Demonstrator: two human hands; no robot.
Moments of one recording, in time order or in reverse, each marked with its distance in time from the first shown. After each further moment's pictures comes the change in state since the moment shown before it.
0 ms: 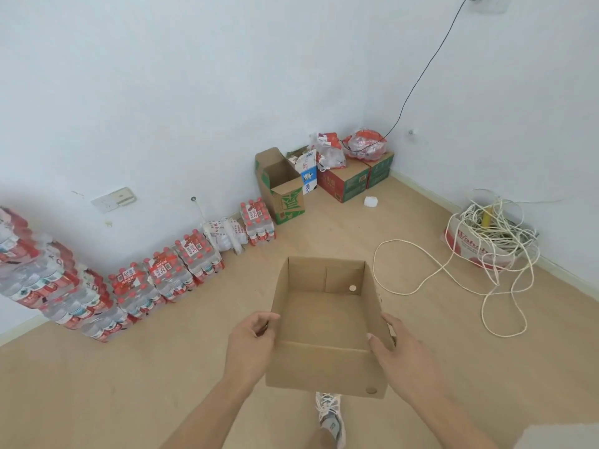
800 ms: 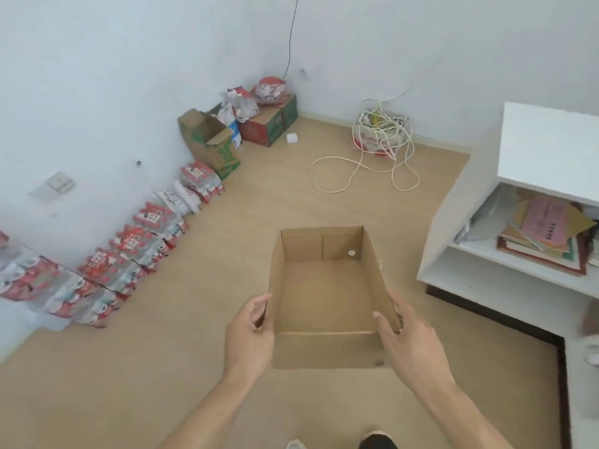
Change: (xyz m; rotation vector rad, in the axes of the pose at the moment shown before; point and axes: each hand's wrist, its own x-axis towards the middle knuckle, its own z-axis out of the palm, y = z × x) left_hand -0.326 -0.194 -0.274 0.182 -0.357 0.199; right_hand -0.524 0.041 0.241 0.262 0.378 0.251
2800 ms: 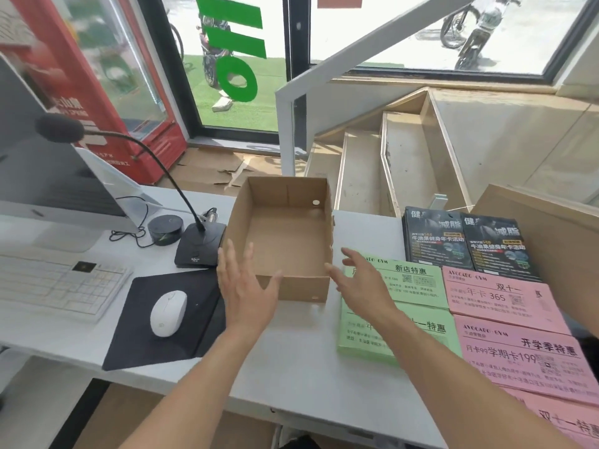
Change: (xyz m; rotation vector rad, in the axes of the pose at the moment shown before) left_hand -0.795 0.072 0.630 0.416 -1.383 1.340; right_hand -0.590 0.608 -0.399 0.563 1.328 0.982
